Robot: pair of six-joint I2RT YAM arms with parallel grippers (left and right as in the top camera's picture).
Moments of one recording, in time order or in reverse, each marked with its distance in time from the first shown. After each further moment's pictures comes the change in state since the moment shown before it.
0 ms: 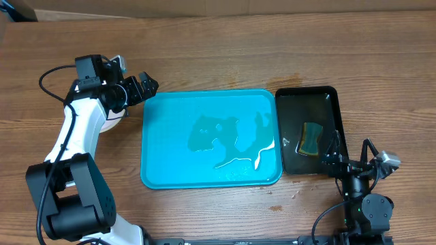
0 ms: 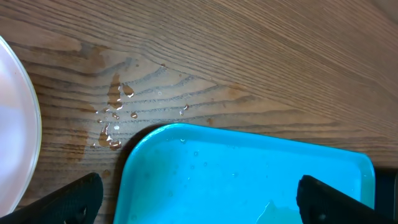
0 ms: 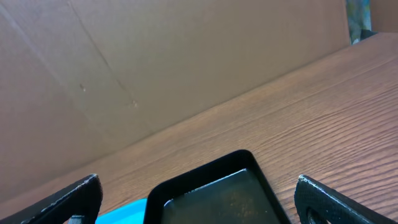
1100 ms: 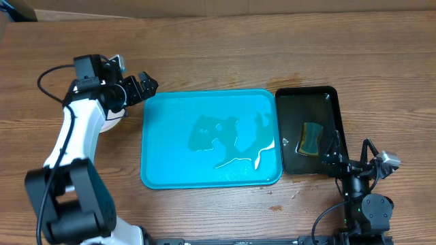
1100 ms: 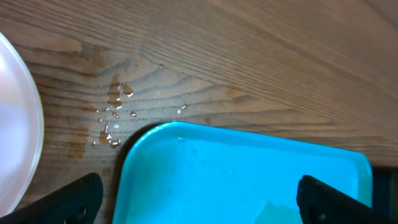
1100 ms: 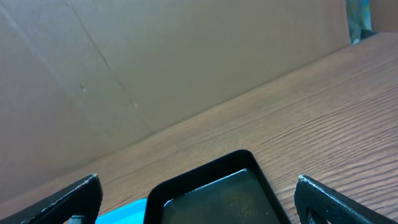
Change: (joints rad) left arm 0.000 -0.039 0.000 -0.021 -0.002 0.000; right arm 0.000 0.000 0.000 0.000 0.000 0.000
